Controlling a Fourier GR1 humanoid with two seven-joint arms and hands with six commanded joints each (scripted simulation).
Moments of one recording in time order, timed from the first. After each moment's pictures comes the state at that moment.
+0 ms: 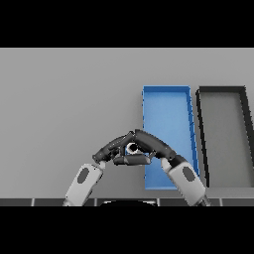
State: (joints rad) left arm -0.18 -0.06 -0.42 -1.59 -0.10 -0.41 -0.03; right arm -0.34 -0.12 0.43 -1.92 -0.08 0.39 0.28
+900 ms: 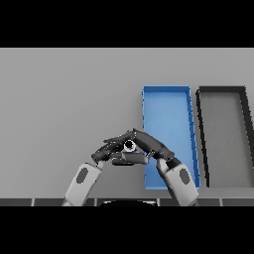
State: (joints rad) left arm -0.17 -0.05 -0.40 -1.58 -0.19 -0.49 0.02; right arm -0.30 0.03 0.37 -1.94 -0.05 0.44 0.33
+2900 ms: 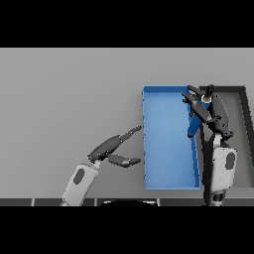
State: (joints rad) left arm -0.15 -0.03 -0.37 -1.60 -0.21 -0.44 0.09; right arm -0.38 -0.16 -0.23 -1.77 -0.16 0.16 0.61
